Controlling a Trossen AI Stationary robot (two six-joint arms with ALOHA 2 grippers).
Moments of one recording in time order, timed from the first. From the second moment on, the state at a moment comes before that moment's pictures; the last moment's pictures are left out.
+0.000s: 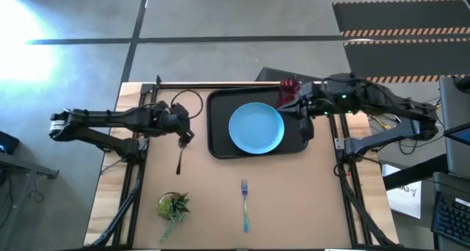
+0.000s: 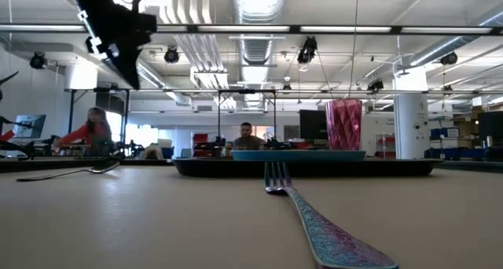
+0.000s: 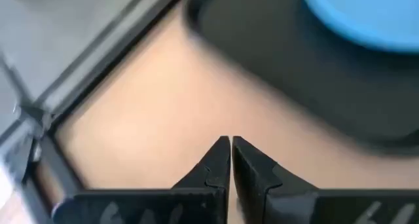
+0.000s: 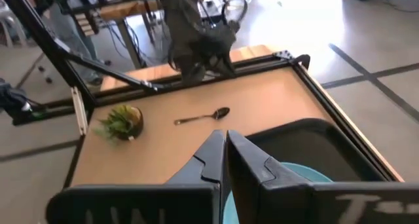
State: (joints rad) left arm 0.08 1.09 0.92 -1.00 -0.55 -0.55; right arm -0.08 1.14 1.47 -0.71 -0.03 0.16
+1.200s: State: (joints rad) left arm 0.38 1.09 0.61 -0.75 -0.03 -0.48; right arm -0.08 1.18 1.47 -0.70 -0.14 0.21
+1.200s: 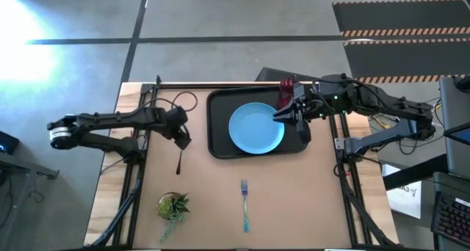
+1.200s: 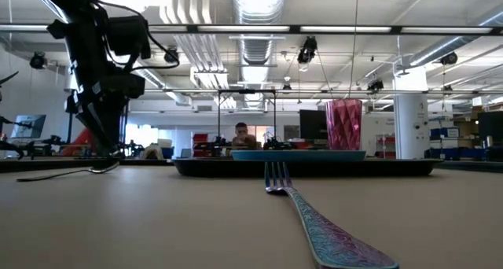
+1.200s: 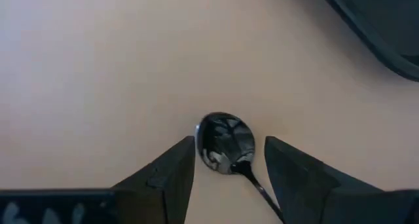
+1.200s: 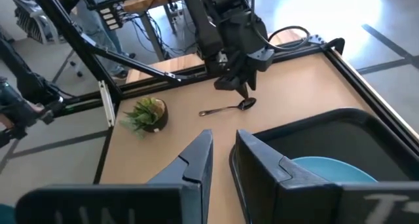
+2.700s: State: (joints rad) left arm 0.44 1.24 0.66 -0.60 0.07 -0.31; right arm -0.08 1.18 1.47 -0.65 -0.14 0.24
